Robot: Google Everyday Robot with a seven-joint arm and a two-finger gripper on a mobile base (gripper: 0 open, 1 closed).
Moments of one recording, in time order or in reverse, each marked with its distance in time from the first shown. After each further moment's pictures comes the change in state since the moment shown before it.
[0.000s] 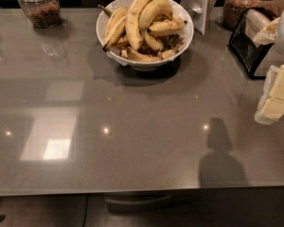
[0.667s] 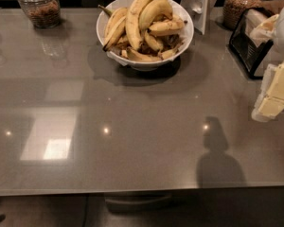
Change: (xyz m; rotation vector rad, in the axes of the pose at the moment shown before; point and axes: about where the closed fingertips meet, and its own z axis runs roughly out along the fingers) arm -0.011 -0.004 0.000 0.034 -0.040 -0.047
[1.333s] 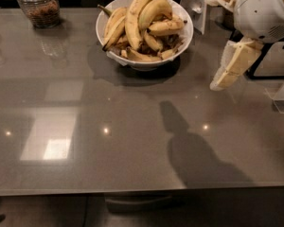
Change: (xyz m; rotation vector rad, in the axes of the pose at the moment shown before) arm -0.085 -0.049 0.007 0.174 -0.330 -0.271
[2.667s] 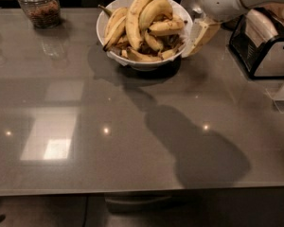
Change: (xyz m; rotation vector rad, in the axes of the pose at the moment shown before) arm -0.042 -0.087 0.048 0.254 -0.180 -0.393
